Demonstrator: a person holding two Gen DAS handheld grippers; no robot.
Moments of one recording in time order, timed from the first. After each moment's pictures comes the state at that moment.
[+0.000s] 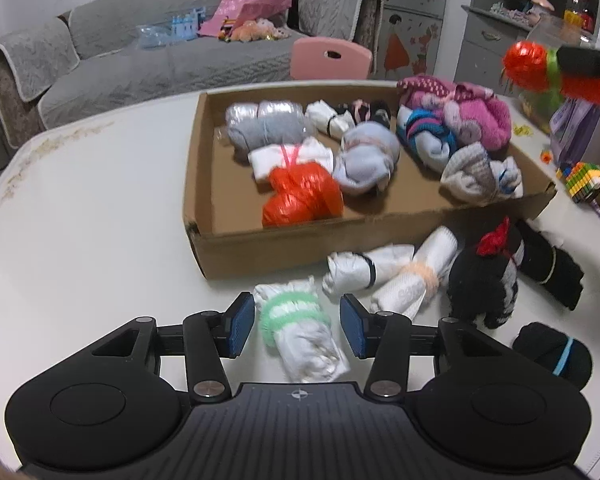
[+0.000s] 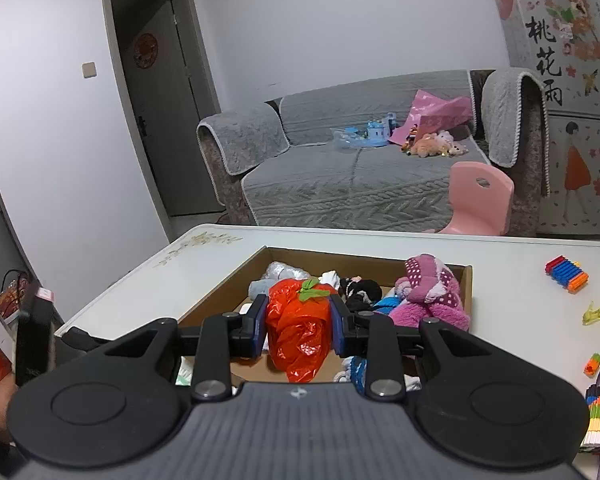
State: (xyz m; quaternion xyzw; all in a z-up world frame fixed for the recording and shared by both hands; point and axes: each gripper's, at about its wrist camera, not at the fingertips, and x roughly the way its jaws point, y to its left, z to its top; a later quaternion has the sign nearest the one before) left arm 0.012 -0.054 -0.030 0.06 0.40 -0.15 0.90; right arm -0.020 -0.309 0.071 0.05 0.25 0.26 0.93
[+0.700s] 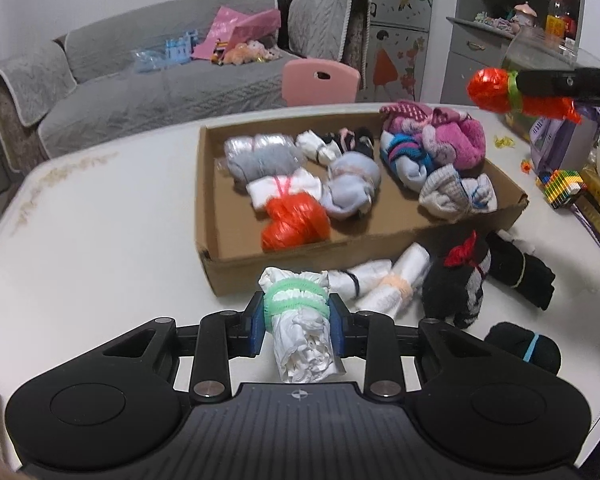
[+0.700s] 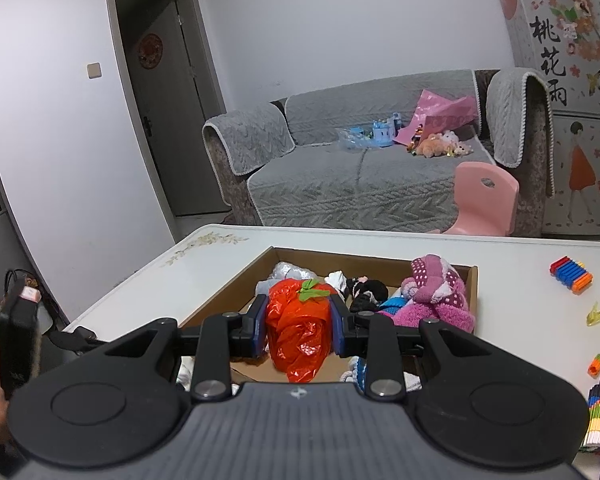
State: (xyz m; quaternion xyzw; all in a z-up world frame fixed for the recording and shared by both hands) left arm -0.008 -0.050 0.010 0.08 0.37 -0.16 0.91; right arm -0.014 -0.308 0.073 0.06 0.25 0.26 0.93
